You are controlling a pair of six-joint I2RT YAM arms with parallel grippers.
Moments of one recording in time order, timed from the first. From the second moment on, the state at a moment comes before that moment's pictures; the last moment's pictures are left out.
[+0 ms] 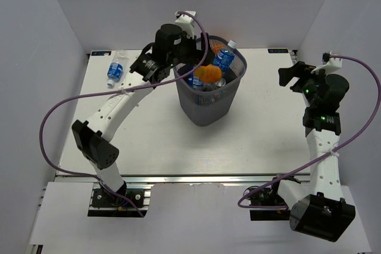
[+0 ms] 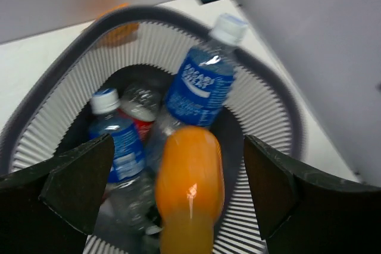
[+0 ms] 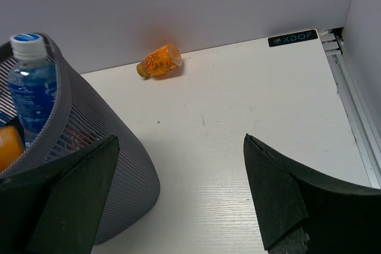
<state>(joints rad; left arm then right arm) -0.64 1.72 1.91 -0.44 0.03 -0.30 -0.22 0.98 0.94 -0.03 -0.36 0.28</state>
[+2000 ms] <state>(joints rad) 0.09 2.19 1.99 -0.35 0.30 0.06 -0.22 1.08 0.92 -0.05 -0.37 0.33</state>
